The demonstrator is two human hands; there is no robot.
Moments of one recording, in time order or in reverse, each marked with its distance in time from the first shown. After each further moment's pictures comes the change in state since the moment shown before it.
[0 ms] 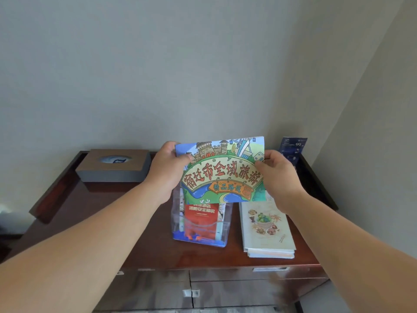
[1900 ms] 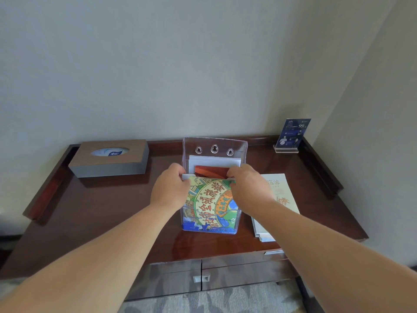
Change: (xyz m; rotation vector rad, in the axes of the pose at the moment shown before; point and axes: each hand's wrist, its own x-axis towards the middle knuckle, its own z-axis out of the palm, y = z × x) left_hand 0.003 -0.076 -0.025 0.797 -0.026 0.085; right_hand -0.016 0.043 0.082 -0.988 -0.148 -0.218
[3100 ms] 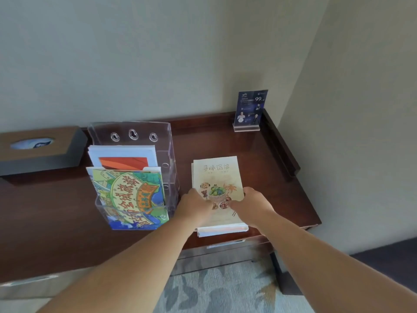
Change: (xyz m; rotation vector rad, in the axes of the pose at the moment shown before) left_hand -0.036 0.117 0.205 -0.033 -0.465 -0.291; right_hand -0.019 0.208 0.023 0.390 -0.337 0.519
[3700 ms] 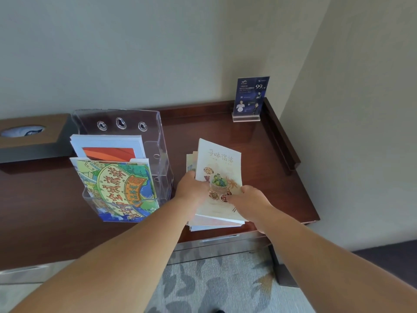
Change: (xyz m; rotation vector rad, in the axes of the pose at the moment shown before) left_hand 0.018 0.023 0.013 -0.465 0.088 -0.048; right_hand 0.013 0.013 -0.001 0.202 -0.091 0.064
